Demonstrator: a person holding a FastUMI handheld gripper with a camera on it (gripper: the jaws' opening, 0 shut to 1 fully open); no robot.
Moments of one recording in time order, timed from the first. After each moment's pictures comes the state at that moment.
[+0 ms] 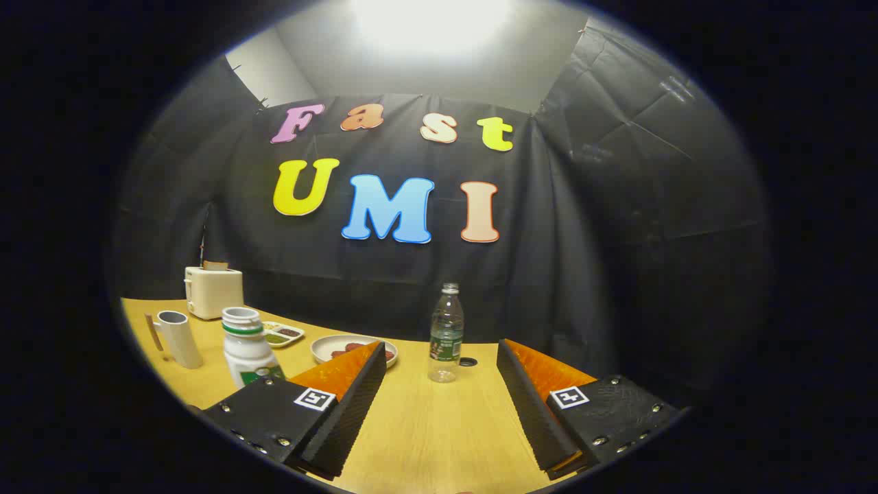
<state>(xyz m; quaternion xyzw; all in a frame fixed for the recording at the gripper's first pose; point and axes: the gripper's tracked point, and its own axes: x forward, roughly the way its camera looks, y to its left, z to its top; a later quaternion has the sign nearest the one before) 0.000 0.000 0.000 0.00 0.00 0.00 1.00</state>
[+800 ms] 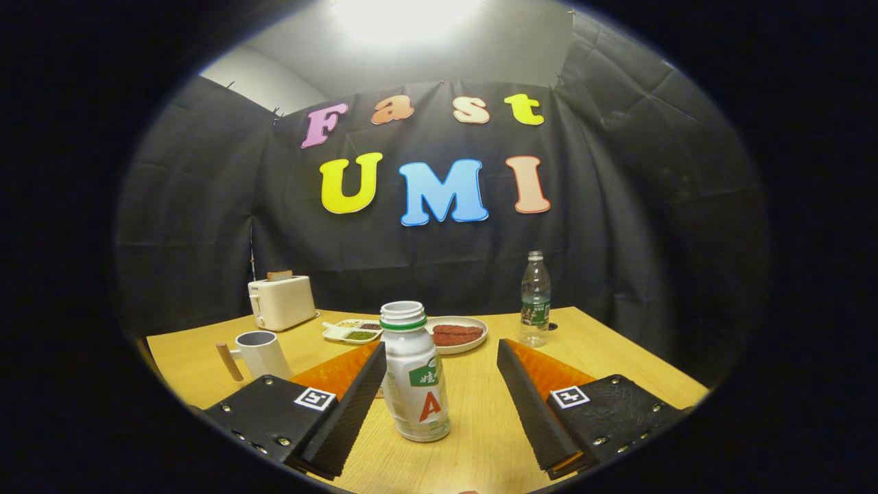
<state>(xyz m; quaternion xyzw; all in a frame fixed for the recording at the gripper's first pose) -0.035 0.122 -0.028 0.07 0.05 0.08 0.99</state>
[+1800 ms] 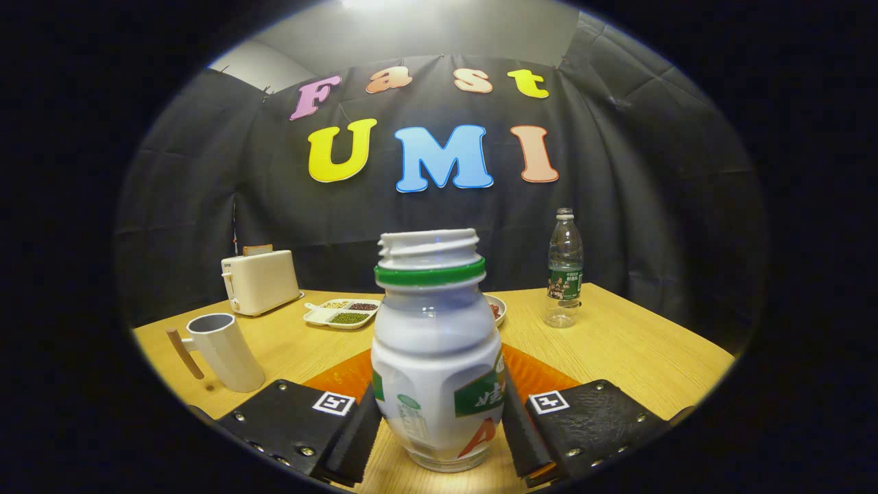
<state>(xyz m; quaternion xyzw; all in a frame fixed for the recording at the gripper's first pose) 0.041 0.160 -0.083 0.05 0.09 0.06 0.99</state>
